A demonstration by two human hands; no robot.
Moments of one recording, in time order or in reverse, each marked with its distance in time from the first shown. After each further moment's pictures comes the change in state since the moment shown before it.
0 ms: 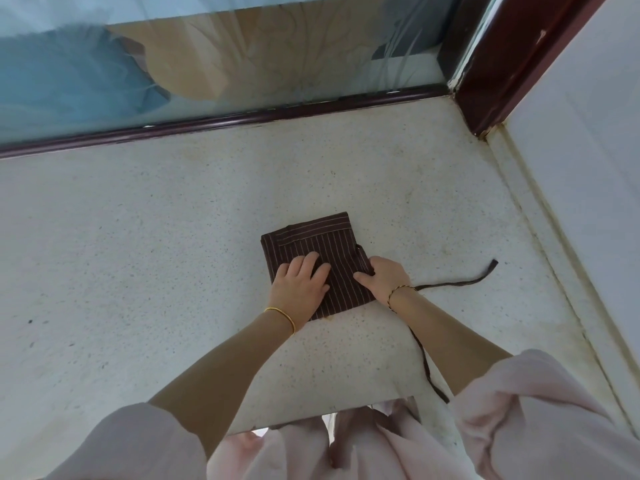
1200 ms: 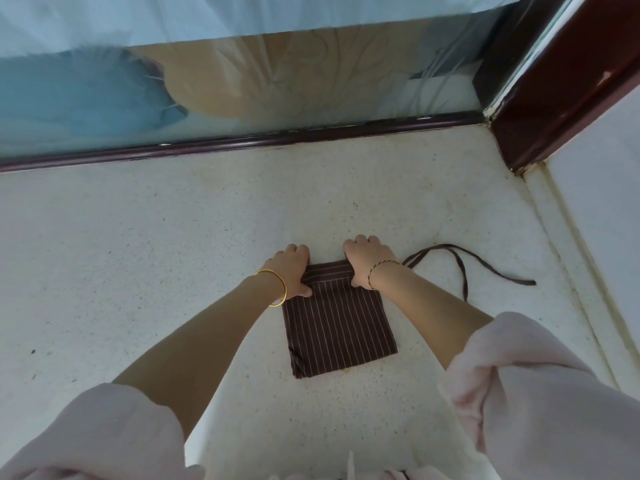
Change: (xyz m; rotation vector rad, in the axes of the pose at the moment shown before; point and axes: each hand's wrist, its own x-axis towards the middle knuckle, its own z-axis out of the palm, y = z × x) left_hand 0.091 -0.087 -0.030 -0.261 -0.570 -0.265; right_hand 0.093 -0.087 -0.035 -0.650 -0.106 -0.263
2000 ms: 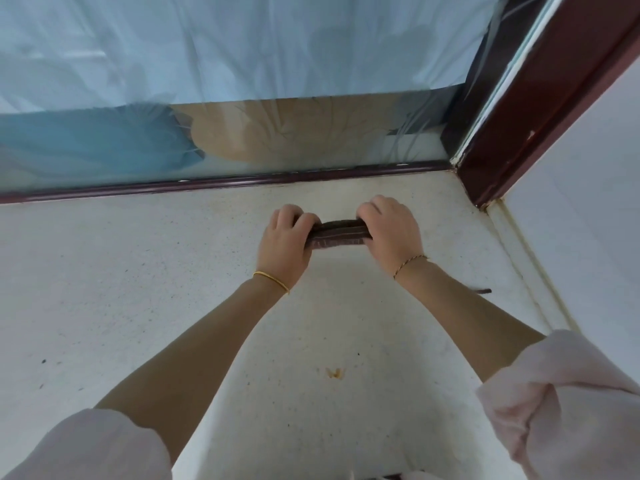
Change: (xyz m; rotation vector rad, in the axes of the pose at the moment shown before) left_hand -0.051 0.030 -0.062 -0.117 0.960 0.243; right_hand -0.069 0.013 -0.085 -0.043 0.867 -0.152
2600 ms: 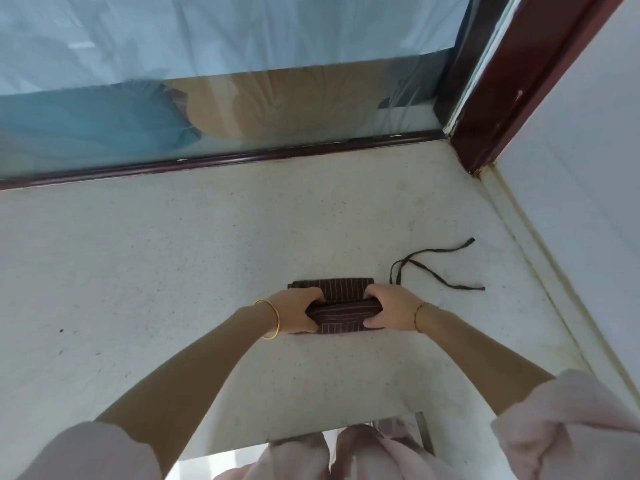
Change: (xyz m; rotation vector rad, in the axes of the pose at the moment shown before) left_hand -0.110 0.010 0.012 -0.177 -1.071 -0.153; right_hand -0.144 -0.017 0.037 0.525 -0.892 0.258
